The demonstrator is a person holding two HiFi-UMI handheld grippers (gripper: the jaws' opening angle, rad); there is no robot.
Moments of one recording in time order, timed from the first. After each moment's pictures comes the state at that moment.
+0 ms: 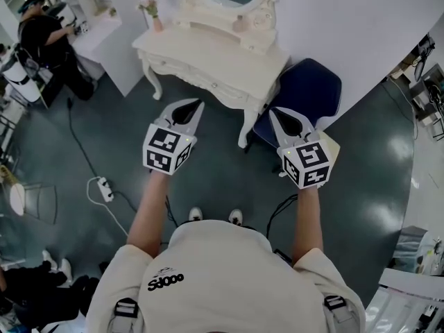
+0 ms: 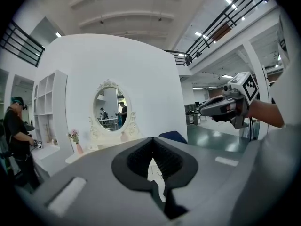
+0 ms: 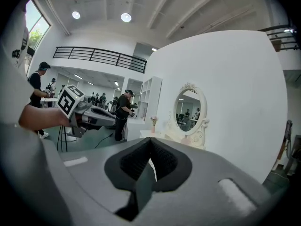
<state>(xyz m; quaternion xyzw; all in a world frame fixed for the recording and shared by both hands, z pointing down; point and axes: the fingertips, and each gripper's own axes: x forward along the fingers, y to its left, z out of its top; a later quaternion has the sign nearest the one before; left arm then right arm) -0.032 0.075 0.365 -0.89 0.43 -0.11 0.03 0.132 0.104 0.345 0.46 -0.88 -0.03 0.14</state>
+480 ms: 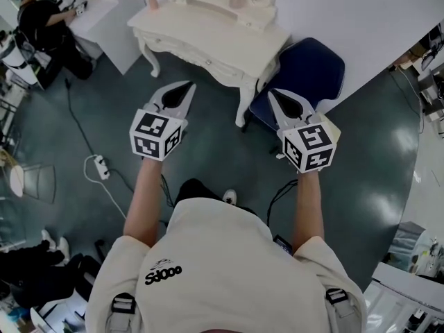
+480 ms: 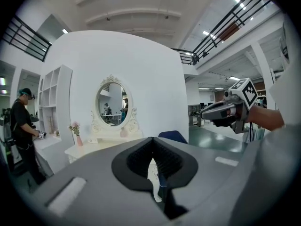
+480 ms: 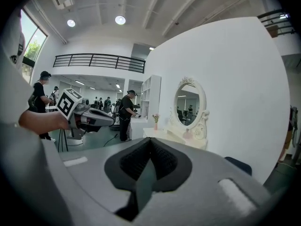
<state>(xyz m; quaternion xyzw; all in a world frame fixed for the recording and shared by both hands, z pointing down) -0.005 0.081 0.374 -0.88 0.46 -0.11 0.00 0.172 0.099 0.361 0.44 -0.89 0.00 0.13</state>
